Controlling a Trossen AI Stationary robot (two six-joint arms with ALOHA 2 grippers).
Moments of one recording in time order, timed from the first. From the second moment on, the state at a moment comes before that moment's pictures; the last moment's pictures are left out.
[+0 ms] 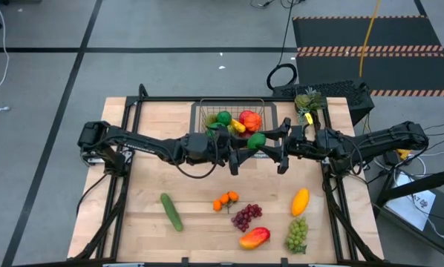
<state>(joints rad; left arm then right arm) -0.09 1.69 1.25 0.48 -0.25 -0.50 0.17 0.94 0.68 0.34 0.34 0.17</state>
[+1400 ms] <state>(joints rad) 0.20 1.54 1.25 0.18 -0.11 -0.40 0.17 0.68 0.68 0.25 0.54 0.23</state>
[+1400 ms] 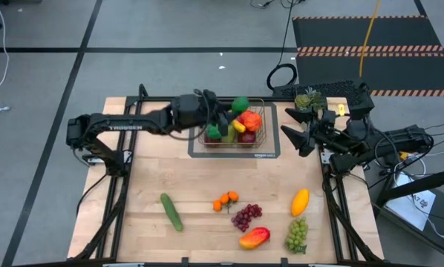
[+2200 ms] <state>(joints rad) 0.30 1.81 1.25 0.16 0.26 -0.14 0.17 0.68 0.68 0.26 0.92 0.27</state>
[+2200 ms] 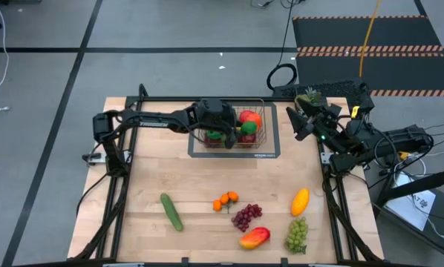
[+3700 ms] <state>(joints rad) -0.14 1.53 1.25 -0.16 -0.17 -0.72 0.38 0.72 0.68 -0.44 -0.11 0.61</state>
